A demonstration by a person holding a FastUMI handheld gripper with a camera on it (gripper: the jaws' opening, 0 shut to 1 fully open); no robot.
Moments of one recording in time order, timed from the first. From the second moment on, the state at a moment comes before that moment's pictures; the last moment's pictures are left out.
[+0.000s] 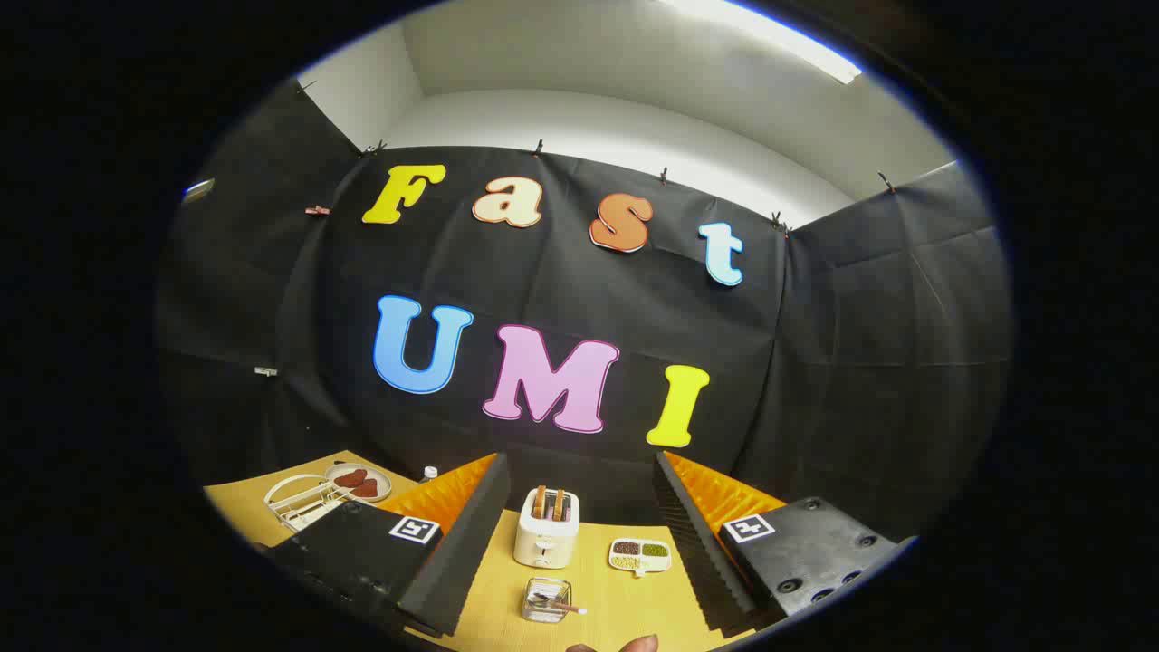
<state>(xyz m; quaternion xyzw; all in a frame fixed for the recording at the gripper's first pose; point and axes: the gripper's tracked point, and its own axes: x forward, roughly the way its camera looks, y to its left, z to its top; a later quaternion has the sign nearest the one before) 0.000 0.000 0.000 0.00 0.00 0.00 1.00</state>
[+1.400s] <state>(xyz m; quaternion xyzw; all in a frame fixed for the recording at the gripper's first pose) 0.053 0.096 -0.068 0.04 0.16 0.10 0.98</state>
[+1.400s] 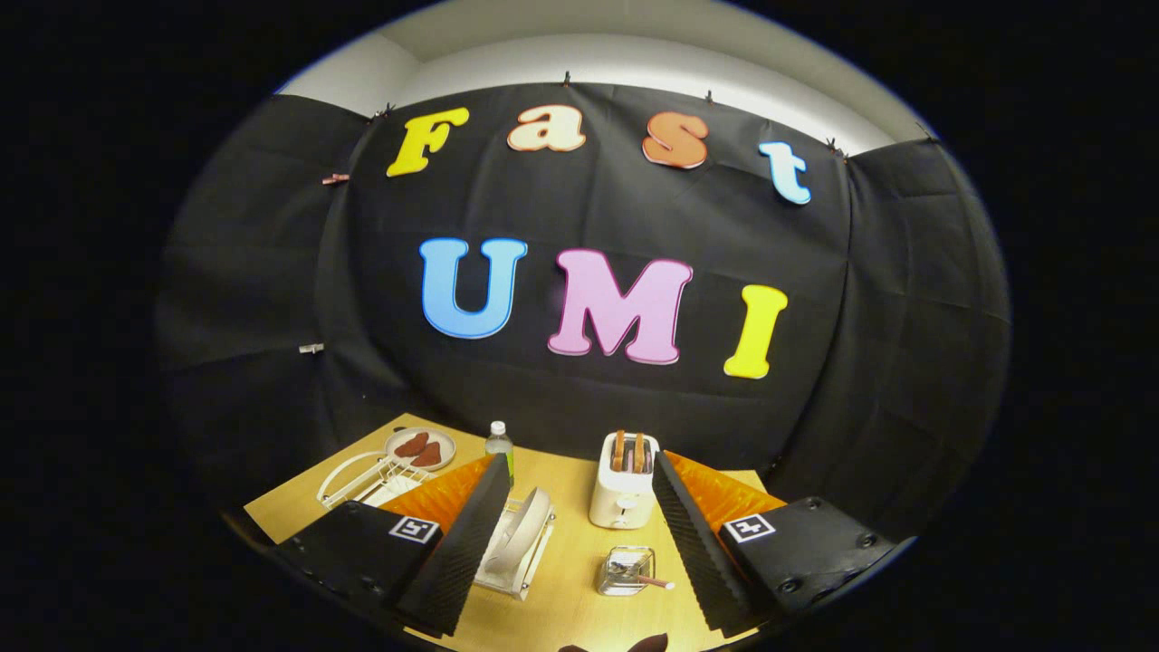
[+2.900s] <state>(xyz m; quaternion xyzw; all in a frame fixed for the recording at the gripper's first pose) 0.170 0.206 -0.281 -0.12 0.39 -0.01 0.91</state>
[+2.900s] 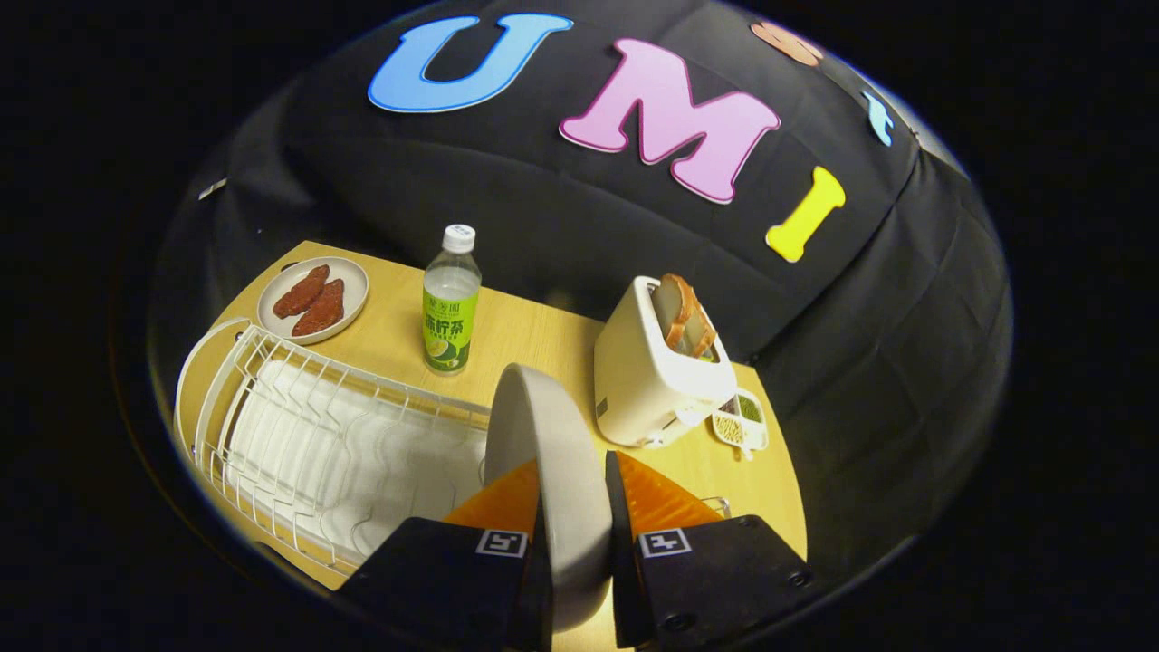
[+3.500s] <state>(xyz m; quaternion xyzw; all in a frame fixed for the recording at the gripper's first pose) 0.137 0.148 -0.216 0.02 0.34 0.03 0.94</state>
